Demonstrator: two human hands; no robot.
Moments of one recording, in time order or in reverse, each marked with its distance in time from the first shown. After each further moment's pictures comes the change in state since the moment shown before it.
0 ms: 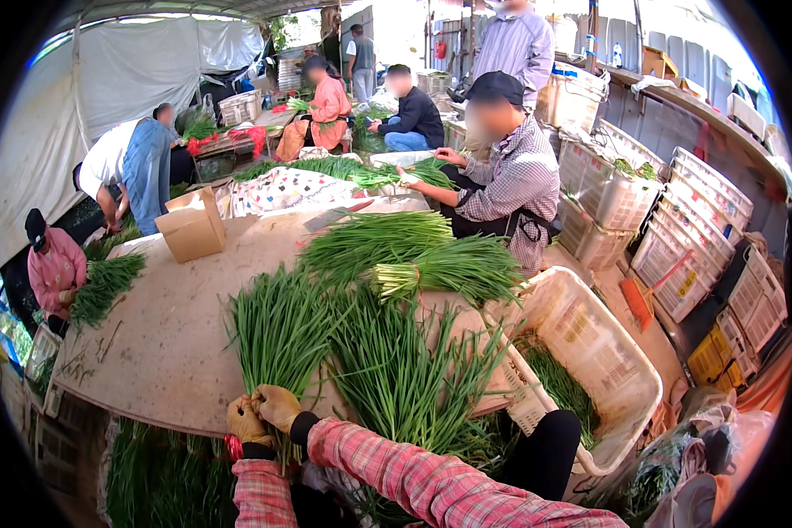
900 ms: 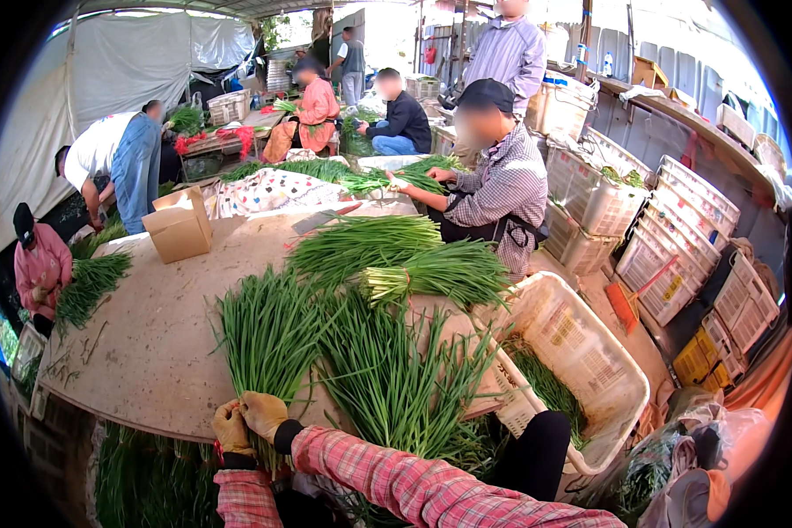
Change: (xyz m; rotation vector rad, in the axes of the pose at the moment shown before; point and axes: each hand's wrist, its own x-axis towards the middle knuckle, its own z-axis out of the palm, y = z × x) left_hand 0.007 0.030 -0.019 0.131 -0.206 -0.012; right_hand 0.002 0.003 0.015 -0.541 0.181 -0.242
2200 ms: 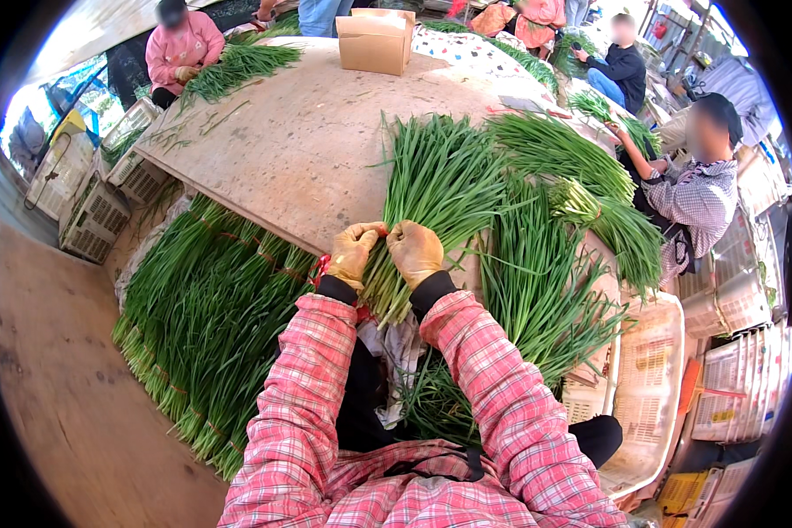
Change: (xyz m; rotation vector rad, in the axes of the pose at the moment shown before) left_hand -0.005 0.011 -0.012 -0.390 -0.096 -0.221; right_hand 0.009 -0.007 -0.010 -0.212 -0.033 0.021
